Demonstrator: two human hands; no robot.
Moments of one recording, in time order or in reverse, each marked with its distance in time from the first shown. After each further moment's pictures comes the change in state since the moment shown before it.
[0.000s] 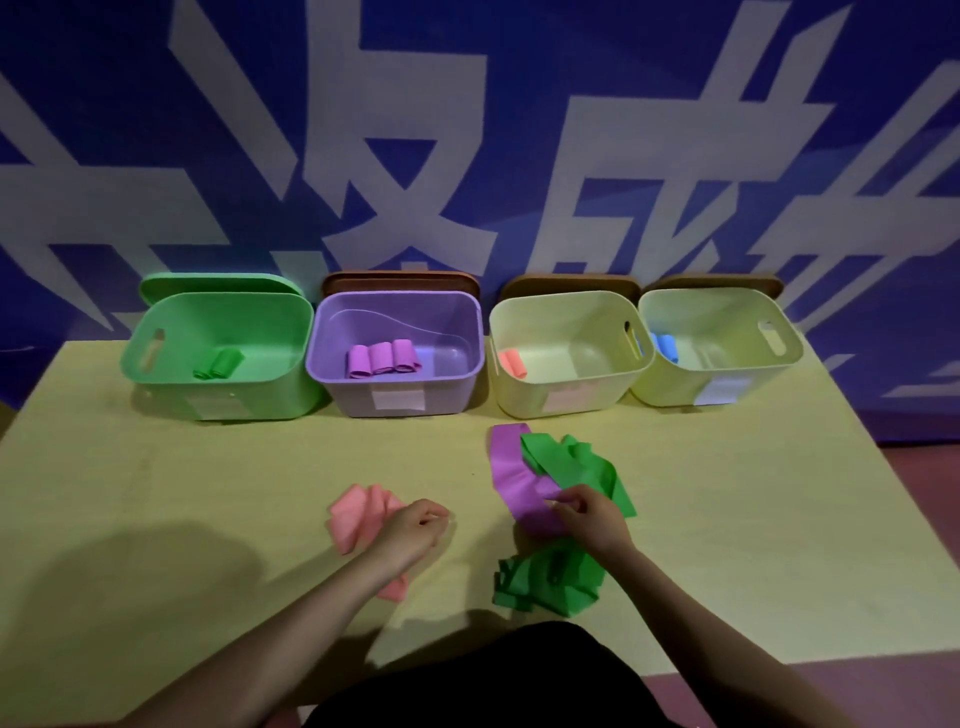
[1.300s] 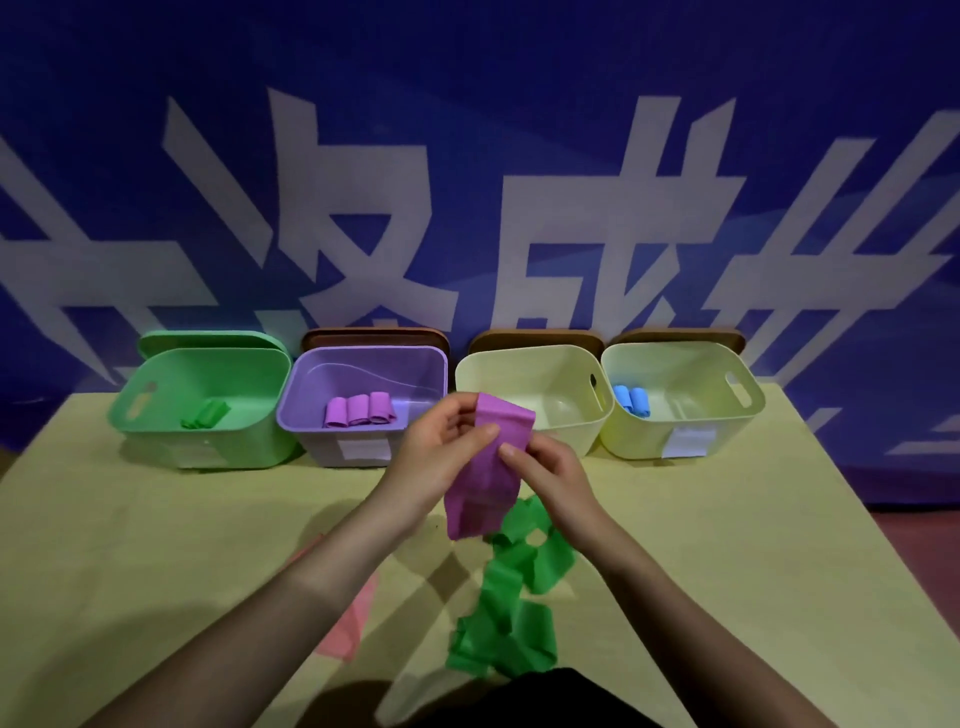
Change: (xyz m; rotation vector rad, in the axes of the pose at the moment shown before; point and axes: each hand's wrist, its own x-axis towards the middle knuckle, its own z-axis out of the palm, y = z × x) left_hand -0.076 0.196 0.003 -0.505 0.157 0.642; right_hand -0.040 -0.106 -0.104 0.776 -0.159 -0.669
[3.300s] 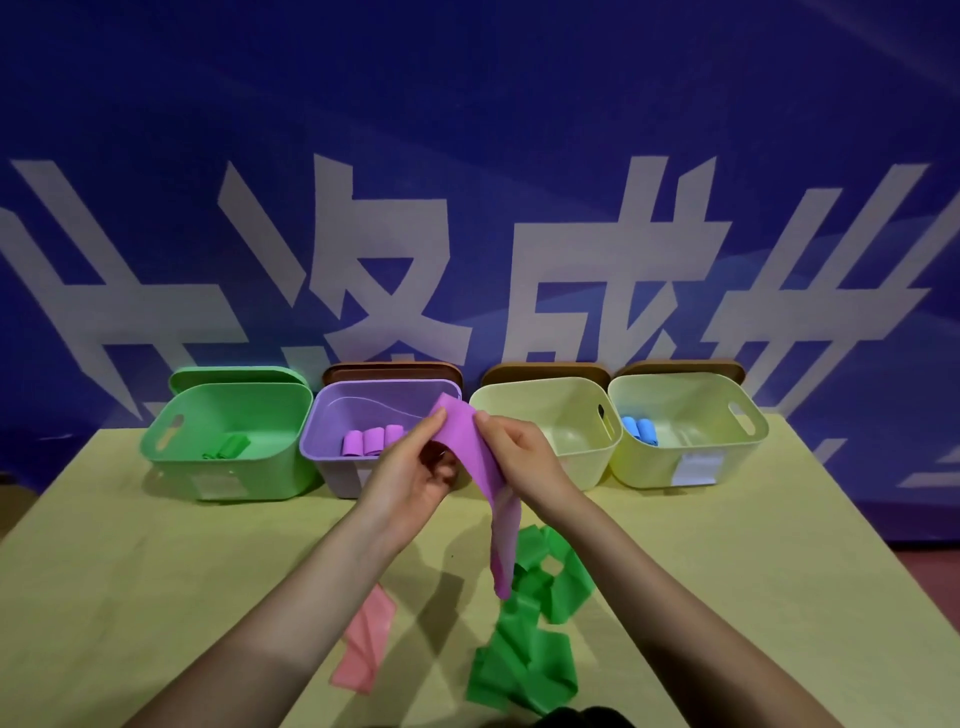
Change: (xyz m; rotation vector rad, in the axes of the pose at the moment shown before) left_hand -0.003 0.007 -0.030 -0.681 0.218 -0.317; right_hand 0.034 -0.034 0.046 -0.274 0.014 -0.035
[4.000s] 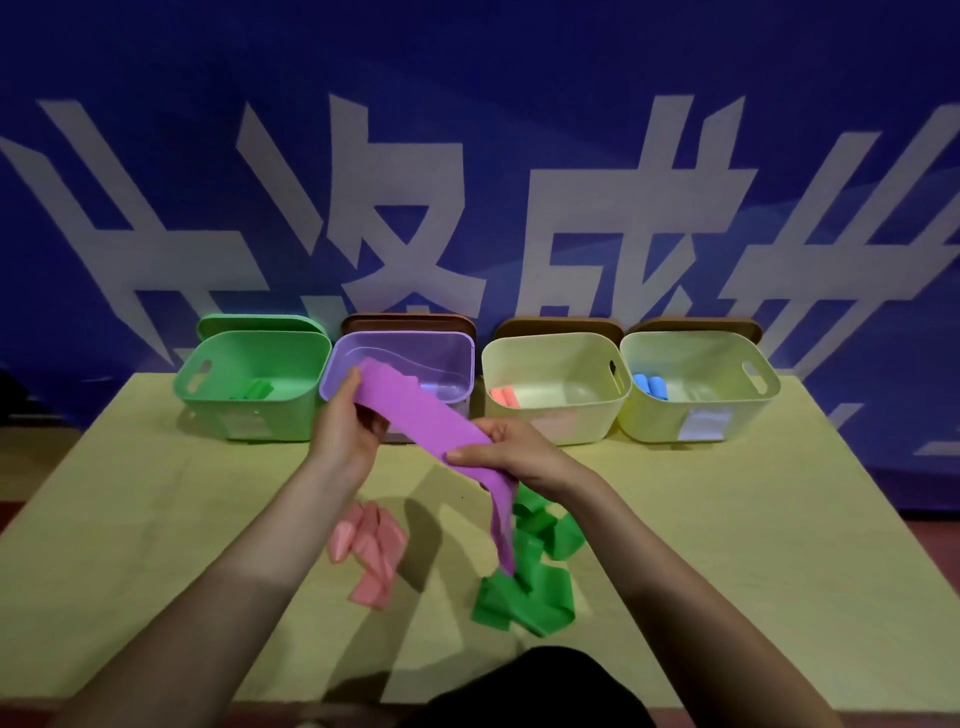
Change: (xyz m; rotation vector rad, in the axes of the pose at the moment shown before) left_hand 0.018 0.013 -0.070 -0.058 0.265 0.165; right_hand -0.030 0.026 0.007 0.129 -0.425 0.292
